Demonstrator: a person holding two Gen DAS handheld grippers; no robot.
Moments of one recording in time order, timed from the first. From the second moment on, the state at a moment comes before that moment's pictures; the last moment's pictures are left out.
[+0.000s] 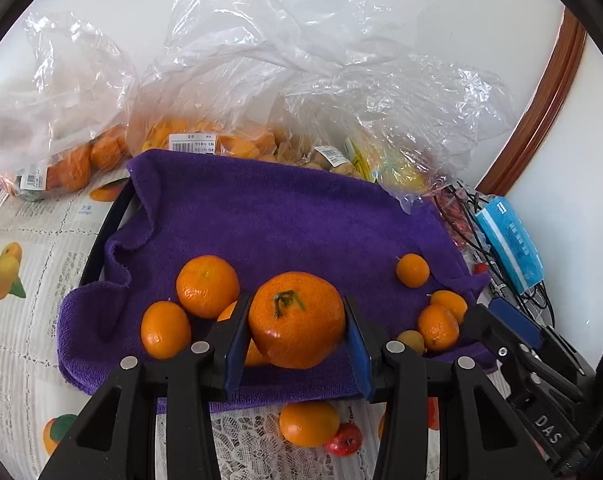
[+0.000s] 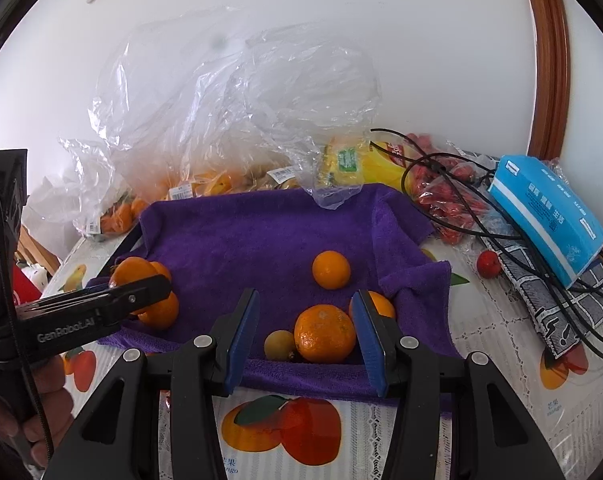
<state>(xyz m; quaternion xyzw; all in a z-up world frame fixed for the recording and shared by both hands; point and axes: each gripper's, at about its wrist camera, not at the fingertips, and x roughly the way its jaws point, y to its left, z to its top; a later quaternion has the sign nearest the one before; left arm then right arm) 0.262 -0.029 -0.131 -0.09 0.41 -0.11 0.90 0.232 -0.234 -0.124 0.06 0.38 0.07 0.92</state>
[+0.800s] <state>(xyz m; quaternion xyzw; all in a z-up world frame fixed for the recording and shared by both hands) 0.267 -0.028 -0.136 -0.09 0.41 -0.08 0.90 0.229 -0.224 -0.124 0.05 0.38 0.08 0.92</state>
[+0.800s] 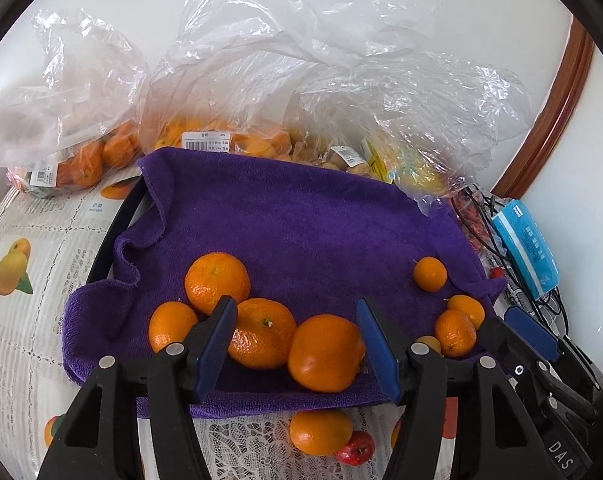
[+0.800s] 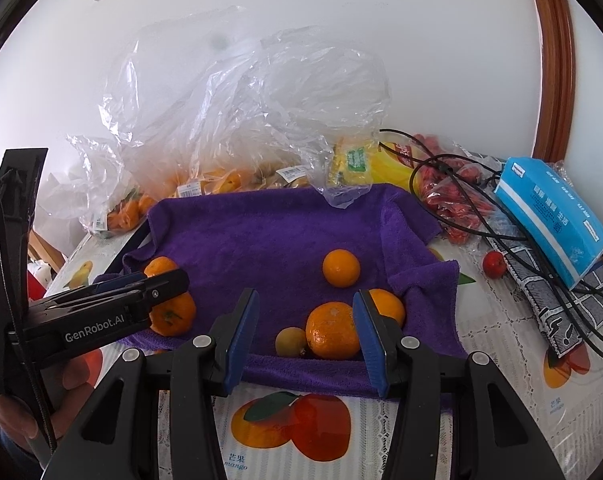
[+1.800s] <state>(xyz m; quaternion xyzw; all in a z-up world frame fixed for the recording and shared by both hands) 0.226 -0.002 -0.116 -0.08 0.41 -0.09 0.90 0.198 -0.217 -0.108 0.02 0.38 0.06 0.92</state>
